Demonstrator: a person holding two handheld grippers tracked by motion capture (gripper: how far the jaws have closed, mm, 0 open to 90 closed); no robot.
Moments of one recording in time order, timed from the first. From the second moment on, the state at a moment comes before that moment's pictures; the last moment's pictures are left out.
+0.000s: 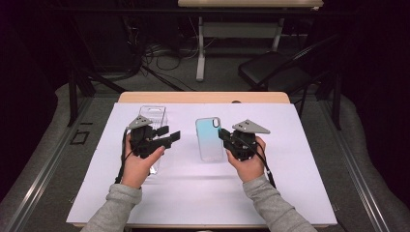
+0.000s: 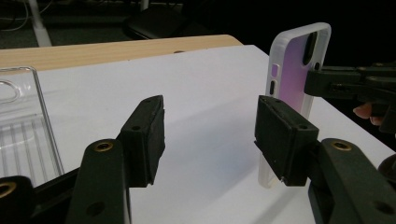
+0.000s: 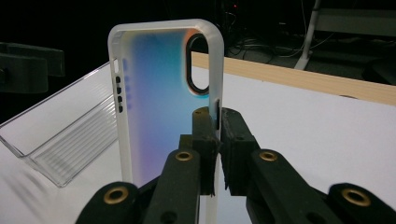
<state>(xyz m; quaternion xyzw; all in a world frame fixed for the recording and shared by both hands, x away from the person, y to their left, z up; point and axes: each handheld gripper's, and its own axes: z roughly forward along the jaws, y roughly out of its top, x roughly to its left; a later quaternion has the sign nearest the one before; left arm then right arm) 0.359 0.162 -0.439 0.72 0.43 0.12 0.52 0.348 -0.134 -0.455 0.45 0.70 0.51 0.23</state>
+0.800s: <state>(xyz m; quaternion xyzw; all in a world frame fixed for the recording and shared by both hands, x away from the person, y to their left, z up) 0.375 0.141 -0.419 0.72 0.44 0.13 0.52 0.355 -0.132 -0.452 0.46 0.69 0.50 0.26</state>
